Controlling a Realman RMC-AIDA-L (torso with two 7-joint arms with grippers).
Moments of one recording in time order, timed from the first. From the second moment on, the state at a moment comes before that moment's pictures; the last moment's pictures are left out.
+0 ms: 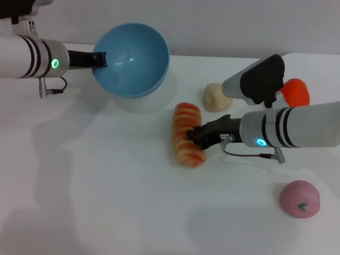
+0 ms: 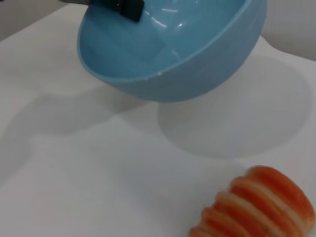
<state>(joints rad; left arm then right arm) -0.63 -2.06 1.18 0.81 -0.75 -0.69 0.44 0.83 2.07 1.02 0.45 -1.24 0.50 -1.21</state>
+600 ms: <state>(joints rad) -0.63 -2.06 1.18 0.81 -0.74 -0.69 0.44 0.76 2.04 1.34 0.58 -1.58 0.73 -1.18</state>
